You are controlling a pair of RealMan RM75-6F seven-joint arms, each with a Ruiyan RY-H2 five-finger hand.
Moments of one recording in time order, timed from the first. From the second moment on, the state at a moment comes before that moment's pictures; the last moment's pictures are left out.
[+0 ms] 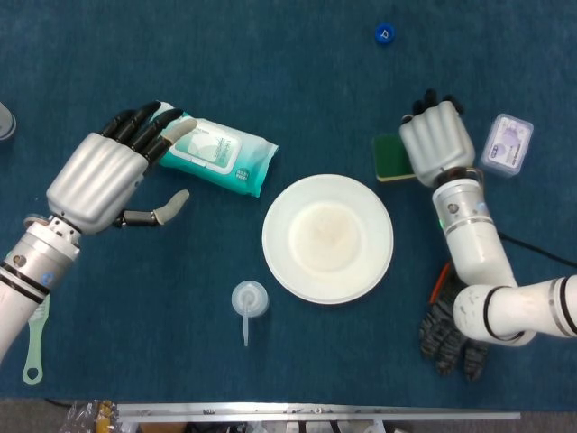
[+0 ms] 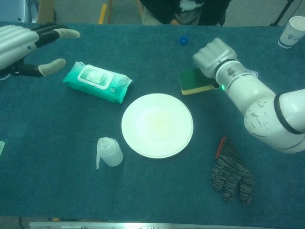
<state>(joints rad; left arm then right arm) -0.54 -1.10 -0.05 -1.80 1.53 1.10 0.12 1.10 -1.62 0.04 -1.66 -0.30 1.31 -1.34</state>
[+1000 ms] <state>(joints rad) -0.48 -1.08 -0.07 -1.75 1.41 1.18 0.24 0.85 -1.26 0.04 -1.95 -0.52 1.38 -0.95</state>
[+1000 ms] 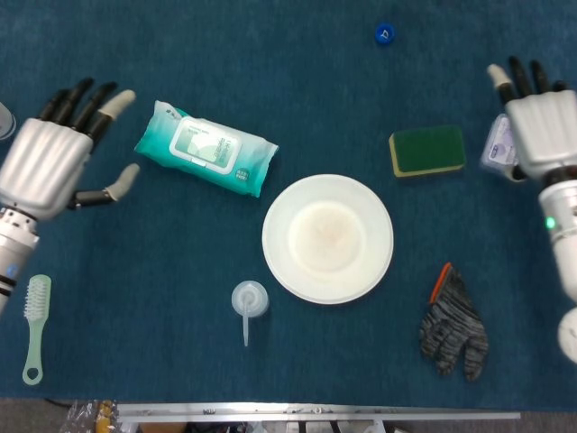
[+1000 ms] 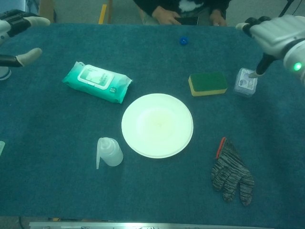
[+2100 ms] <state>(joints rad) -0.18 -1.02 0.00 -1.82 1.44 1.53 0.32 0.29 -1.01 -0.14 -2.03 -1.21 1.64 -0.45</state>
